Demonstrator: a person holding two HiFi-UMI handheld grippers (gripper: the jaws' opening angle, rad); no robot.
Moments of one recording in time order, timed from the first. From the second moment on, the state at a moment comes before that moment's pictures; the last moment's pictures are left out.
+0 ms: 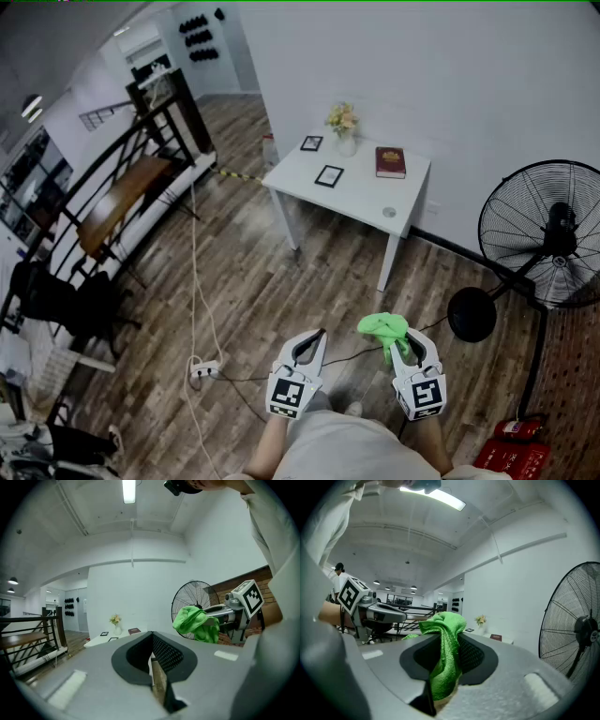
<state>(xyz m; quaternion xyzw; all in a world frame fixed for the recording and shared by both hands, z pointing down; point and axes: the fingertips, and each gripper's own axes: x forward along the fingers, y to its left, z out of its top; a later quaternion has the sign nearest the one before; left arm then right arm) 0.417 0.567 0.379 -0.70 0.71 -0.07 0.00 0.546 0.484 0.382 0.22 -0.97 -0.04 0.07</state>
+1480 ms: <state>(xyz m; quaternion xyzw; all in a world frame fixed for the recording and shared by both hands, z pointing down) 0.213 0.431 0.404 -0.69 0.72 -0.05 -0.03 0.344 0.334 0.397 0.22 -0.97 -0.03 0.10</state>
